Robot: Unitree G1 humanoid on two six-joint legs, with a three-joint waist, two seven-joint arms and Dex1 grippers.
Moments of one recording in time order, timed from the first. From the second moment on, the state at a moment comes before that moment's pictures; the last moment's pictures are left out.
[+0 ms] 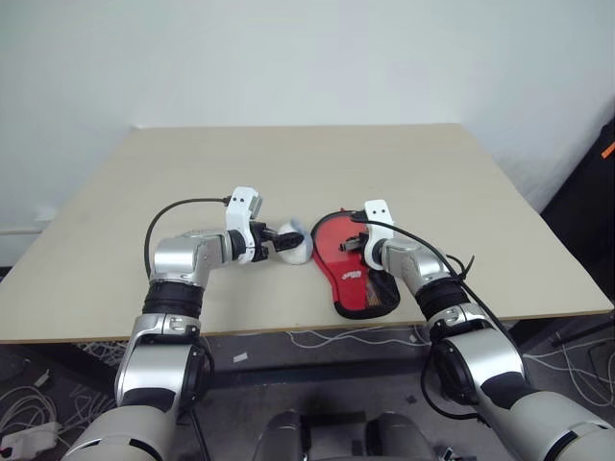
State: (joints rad) left arm -0.75 0.41 0.05 0.49 -0.30 0.86 -0.72; right arm -0.90 -0.03 0.01 0.83 0.15 0.57 0.32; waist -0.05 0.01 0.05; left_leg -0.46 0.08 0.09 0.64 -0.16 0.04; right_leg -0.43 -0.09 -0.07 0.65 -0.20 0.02
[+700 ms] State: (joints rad) left arm -0.79 0.33 0.01 0.68 -0.28 0.79 -0.70; right arm -0.90 -0.03 -0.01 0.84 0.15 0.57 0.28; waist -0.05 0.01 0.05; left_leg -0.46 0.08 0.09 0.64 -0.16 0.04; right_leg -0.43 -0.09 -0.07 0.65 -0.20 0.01
